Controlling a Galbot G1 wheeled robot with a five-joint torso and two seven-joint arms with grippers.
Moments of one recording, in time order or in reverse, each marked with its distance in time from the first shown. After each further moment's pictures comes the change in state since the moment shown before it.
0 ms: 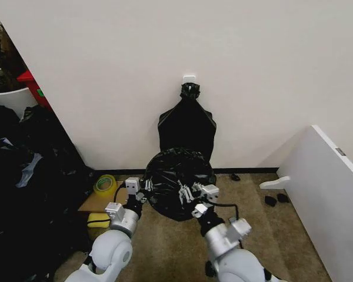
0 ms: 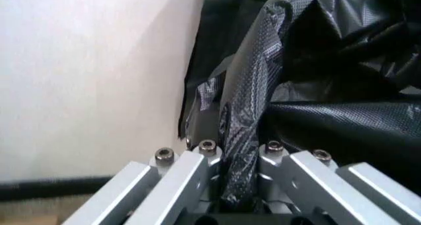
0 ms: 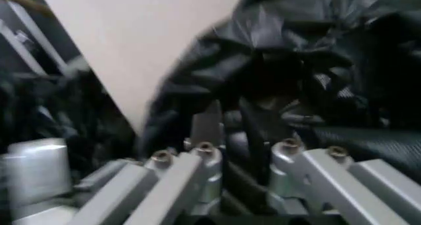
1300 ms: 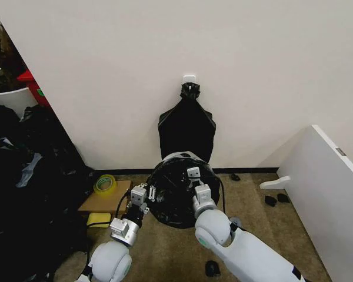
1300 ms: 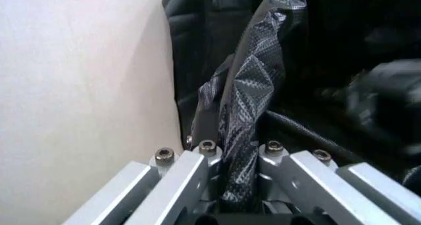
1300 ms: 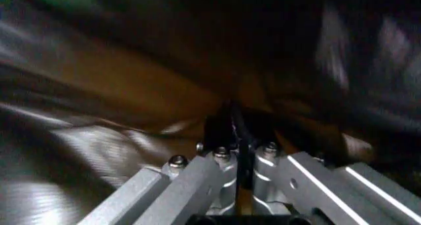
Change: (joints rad) left arm 0.059 -0.001 -0.005 0.062 0.329 -0.199 0.098; right arm 0.294 0.133 -0.085 -0.340 -0.186 -0.257 0.142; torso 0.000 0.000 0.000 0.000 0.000
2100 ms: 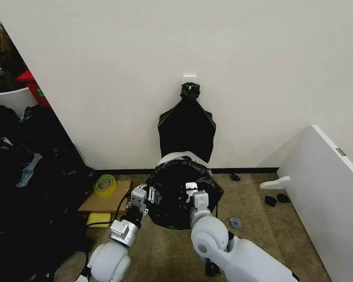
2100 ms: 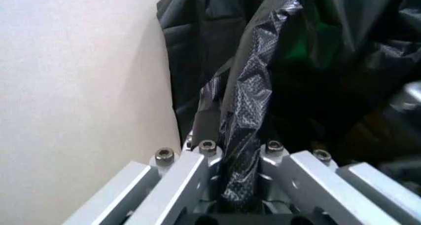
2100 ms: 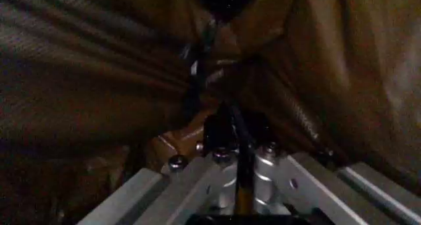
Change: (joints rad) left arm 0.008 0.016 0.006 -0.016 0.029 -0.025 0.002; right arm 0.047 0.039 -0.034 -0.034 0.322 -0.291 0.253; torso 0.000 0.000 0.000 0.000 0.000
